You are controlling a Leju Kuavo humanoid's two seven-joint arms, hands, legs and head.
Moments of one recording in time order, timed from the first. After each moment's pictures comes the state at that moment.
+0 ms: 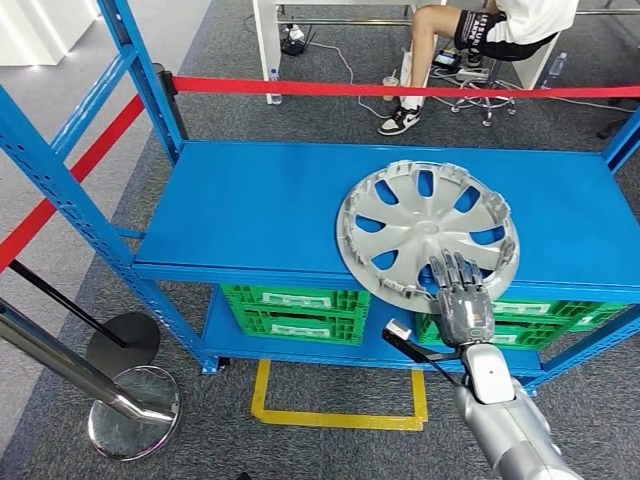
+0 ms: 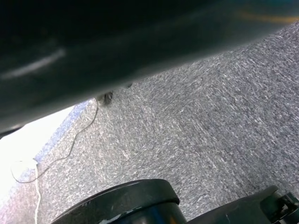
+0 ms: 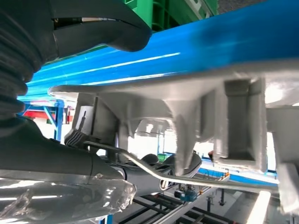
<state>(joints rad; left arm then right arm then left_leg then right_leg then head) -0.05 -0.19 0.01 -0.20 -0.78 0.40 0.05 -0.32 -0.07 0.12 -0.77 1.49 -0.68 0.00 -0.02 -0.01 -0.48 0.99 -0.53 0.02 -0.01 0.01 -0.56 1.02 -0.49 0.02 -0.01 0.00</state>
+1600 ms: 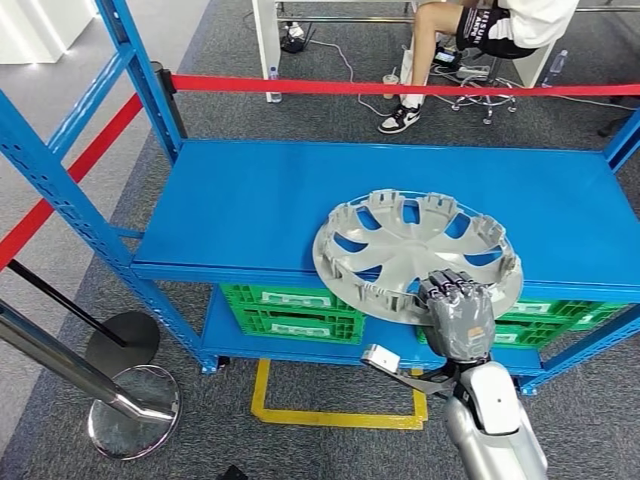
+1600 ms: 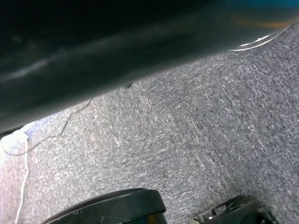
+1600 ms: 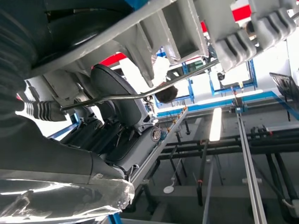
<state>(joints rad) -0.05 -0.21 0.16 -0.20 -0.76 0.44 -0.04 -0.06 0.06 0.05 -1.42 1.43 -0.68 -0.32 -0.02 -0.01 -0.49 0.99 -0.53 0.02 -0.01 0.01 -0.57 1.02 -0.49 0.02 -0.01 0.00</state>
